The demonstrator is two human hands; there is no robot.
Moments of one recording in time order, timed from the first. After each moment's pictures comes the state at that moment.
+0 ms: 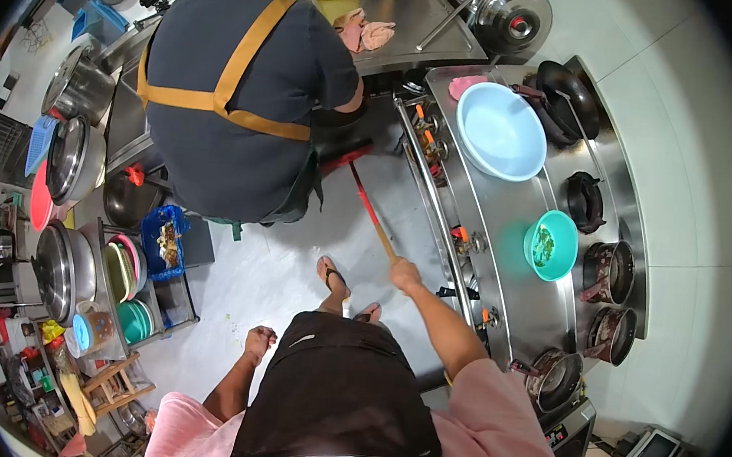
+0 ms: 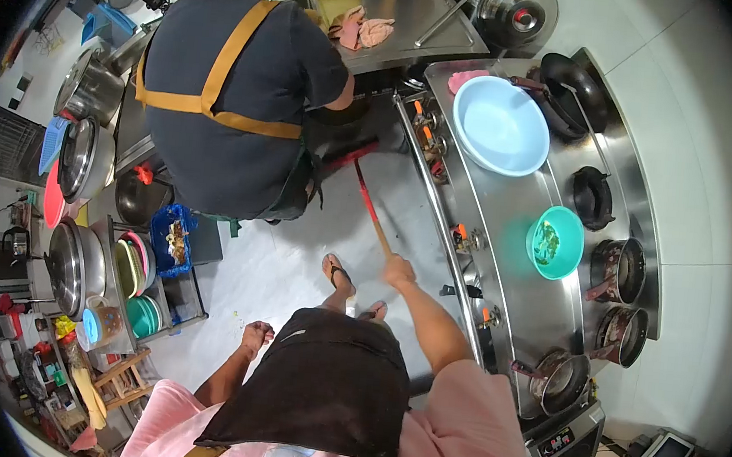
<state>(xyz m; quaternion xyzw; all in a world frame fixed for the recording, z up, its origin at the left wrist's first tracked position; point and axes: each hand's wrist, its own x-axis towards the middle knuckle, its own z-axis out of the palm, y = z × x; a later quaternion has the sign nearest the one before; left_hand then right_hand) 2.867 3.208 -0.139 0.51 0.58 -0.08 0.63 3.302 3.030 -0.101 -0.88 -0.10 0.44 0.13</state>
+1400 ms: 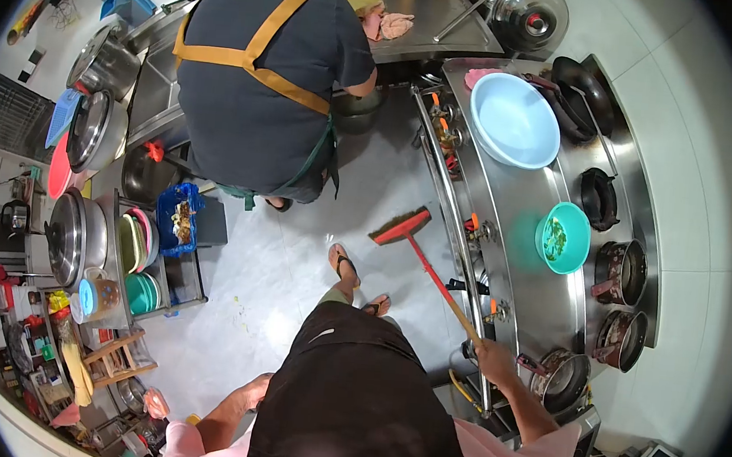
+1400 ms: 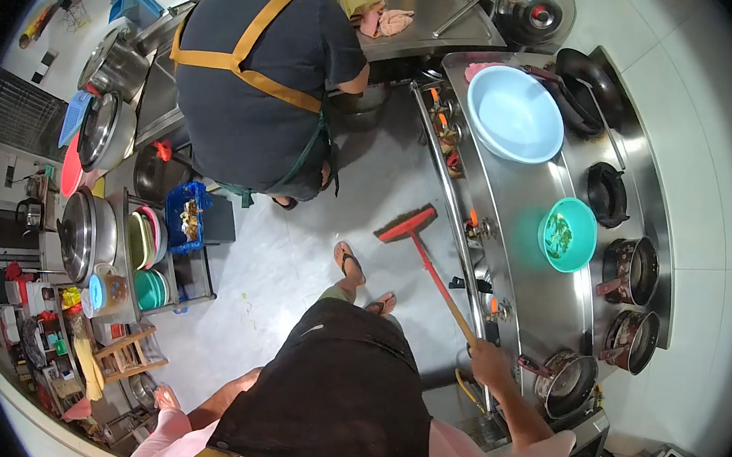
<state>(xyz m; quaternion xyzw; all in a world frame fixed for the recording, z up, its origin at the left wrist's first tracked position) 2.811 3.096 0.035 0.45 0.47 -0.30 0.70 3.247 2.739 0.060 -0.90 -0.23 0.36 0.08</state>
